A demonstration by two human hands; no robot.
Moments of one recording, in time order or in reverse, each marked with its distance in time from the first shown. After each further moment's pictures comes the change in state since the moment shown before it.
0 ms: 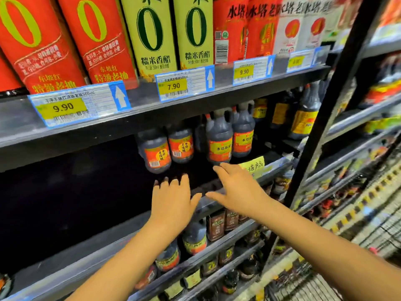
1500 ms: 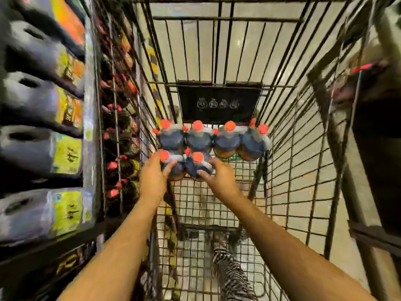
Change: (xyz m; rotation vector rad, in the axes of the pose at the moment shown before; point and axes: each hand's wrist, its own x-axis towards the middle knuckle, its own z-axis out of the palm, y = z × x) left_hand 0.079 0.581 0.451 -0.534 -0.568 0.767; right_hand -0.393 0.408 0.356 0.872 0.285 1.751
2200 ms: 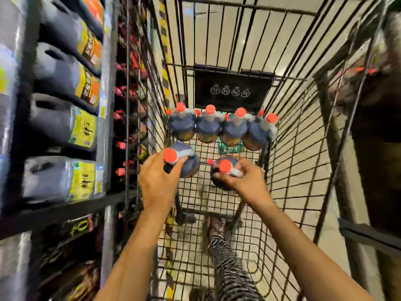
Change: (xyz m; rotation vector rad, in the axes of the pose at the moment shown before) left_hand -0.090 0.039 -0.055 -0.081 0.323 0.032; right_hand -0.085 -0.008 -0.036 0.372 0.053 0.061
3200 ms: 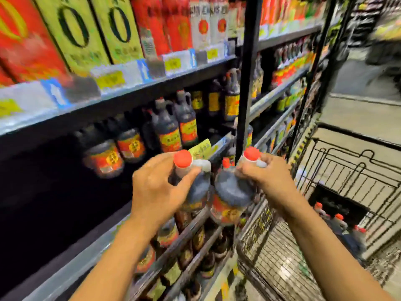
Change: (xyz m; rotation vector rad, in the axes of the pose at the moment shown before) left_hand -0.394 0.055 -0.501 0.268 0.955 0.325; right_hand -0.485 -0.216 0.079 0.106 -0.642 -0.798
